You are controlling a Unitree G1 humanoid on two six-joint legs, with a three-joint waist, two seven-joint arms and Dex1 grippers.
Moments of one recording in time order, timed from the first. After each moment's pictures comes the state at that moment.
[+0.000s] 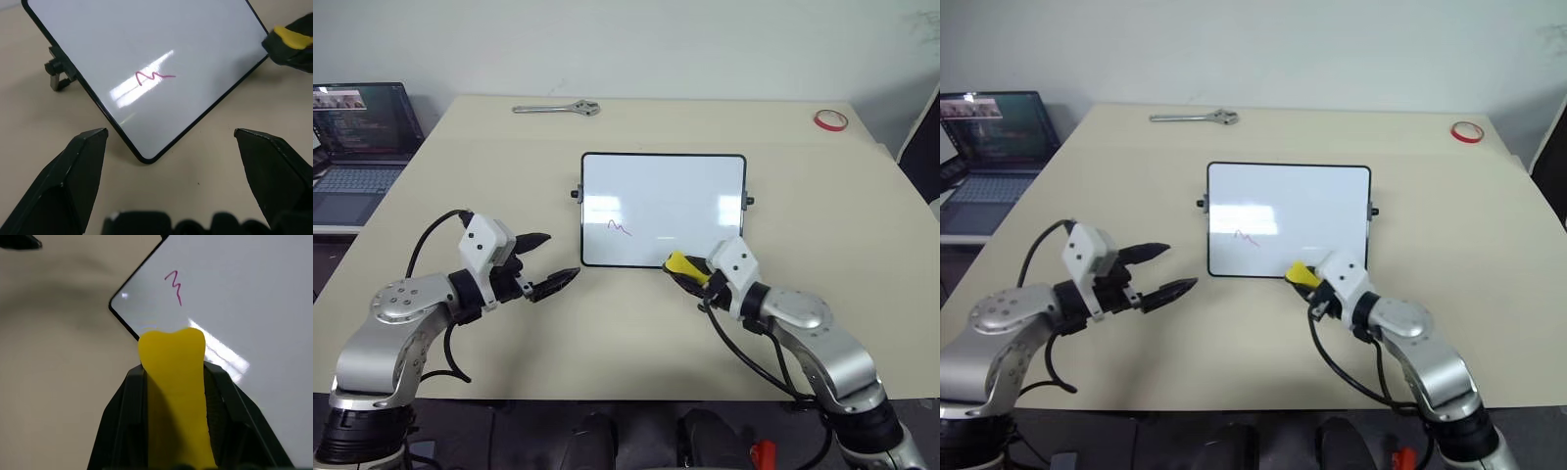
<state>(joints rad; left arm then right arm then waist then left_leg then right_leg) -0.12 0.79 0.22 -0.32 -0.48 0.52 -0.84 -0.32 -0.43 0.29 -0.42 0.09 0.59 0.54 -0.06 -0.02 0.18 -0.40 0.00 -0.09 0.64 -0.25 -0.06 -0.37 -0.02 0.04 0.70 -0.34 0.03</state>
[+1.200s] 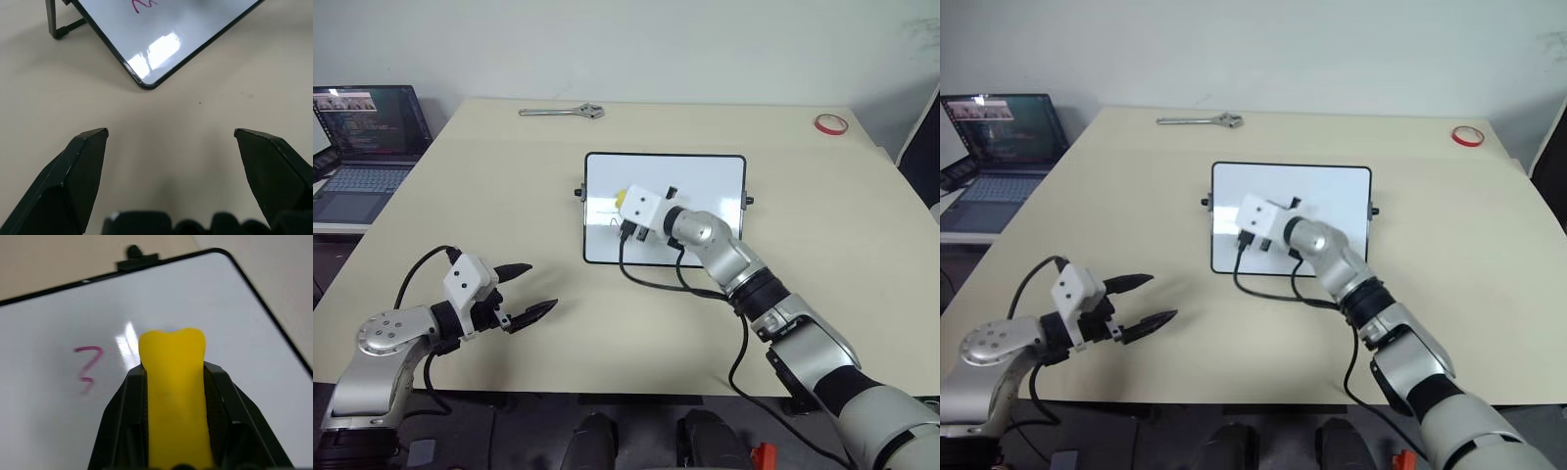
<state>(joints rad) 0.01 0.78 0.22 -0.09 -0.38 0.19 -0.97 -0.97 -0.16 0.46 0.57 -0.31 0.10 0.42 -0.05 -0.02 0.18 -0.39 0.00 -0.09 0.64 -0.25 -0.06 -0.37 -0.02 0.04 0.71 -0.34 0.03</state>
